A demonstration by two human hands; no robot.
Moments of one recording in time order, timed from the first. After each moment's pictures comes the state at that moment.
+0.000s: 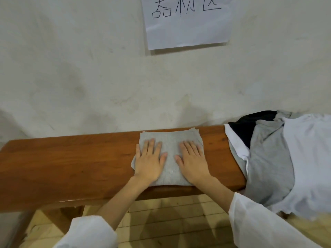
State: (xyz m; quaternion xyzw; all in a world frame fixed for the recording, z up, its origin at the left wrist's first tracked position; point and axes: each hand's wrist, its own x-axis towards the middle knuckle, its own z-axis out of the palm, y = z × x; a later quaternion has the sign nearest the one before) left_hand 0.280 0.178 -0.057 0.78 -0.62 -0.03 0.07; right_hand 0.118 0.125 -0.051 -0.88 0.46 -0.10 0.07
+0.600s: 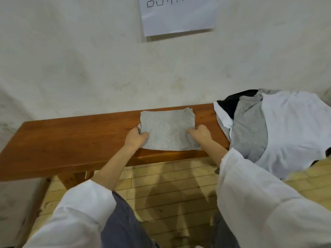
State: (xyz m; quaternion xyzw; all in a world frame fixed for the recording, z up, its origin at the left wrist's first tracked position) left_hand 0.295 0.237 -0.006 0.80 -0.37 -0.35 0.32; right_hand 0.079 0.151 -0.006 -0.60 0.65 -0.17 0.43
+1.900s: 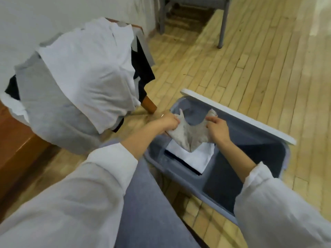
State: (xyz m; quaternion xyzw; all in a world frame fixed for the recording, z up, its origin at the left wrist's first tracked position) left_hand -0.320 0.288 -0.103 0.48 -0.73 -0.46 -0.14; right_hand -0.431 0.420 -0.128 -0.15 0.83 -0.43 0.33
